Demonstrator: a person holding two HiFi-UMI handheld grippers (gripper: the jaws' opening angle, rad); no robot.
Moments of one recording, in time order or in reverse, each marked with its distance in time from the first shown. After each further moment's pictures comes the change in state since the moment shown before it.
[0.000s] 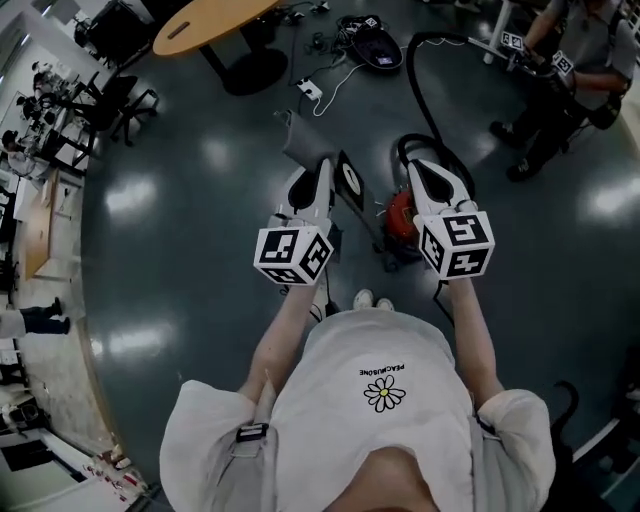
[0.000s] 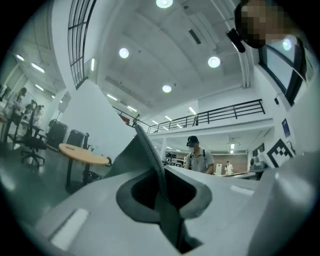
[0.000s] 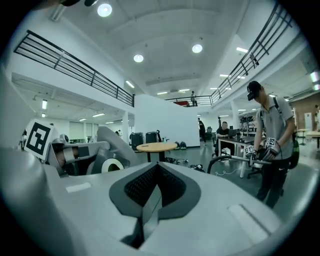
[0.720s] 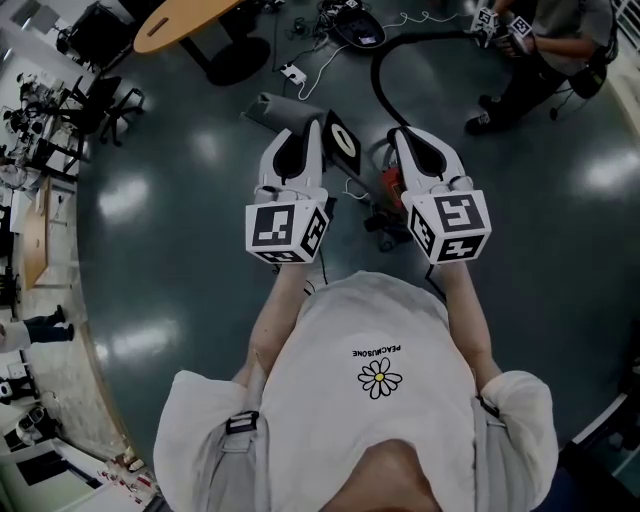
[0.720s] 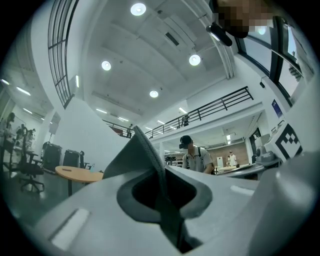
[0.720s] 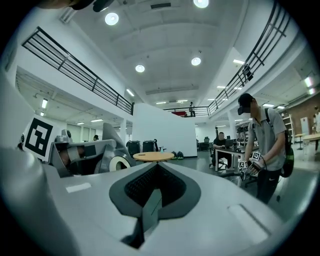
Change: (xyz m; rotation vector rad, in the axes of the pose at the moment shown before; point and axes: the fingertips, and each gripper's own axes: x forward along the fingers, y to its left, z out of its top) left arm 0.013 -0.036 0.033 0.180 -0.057 -0.024; right arm -0.024 0.001 0.025 -0.024 -0.116 -0.038
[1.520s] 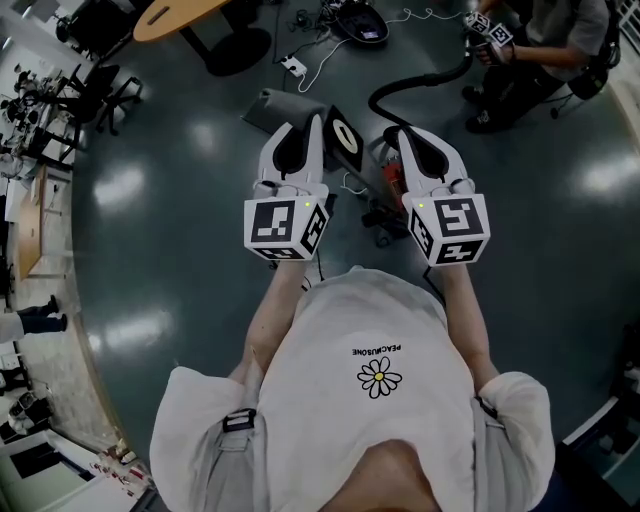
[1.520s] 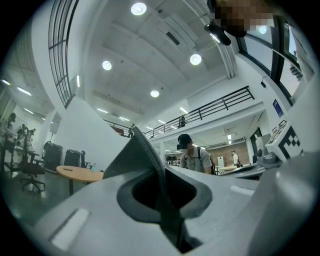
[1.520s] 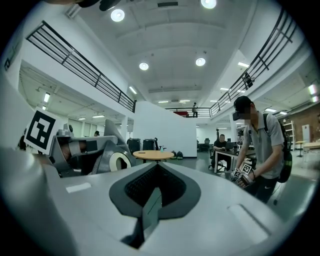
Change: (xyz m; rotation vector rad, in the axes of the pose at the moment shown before) left arm 0.004 0.008 -0.004 -0.001 0.006 0.009; right arm 0.007 0.002 -0.005 -0.053 0.013 0.000
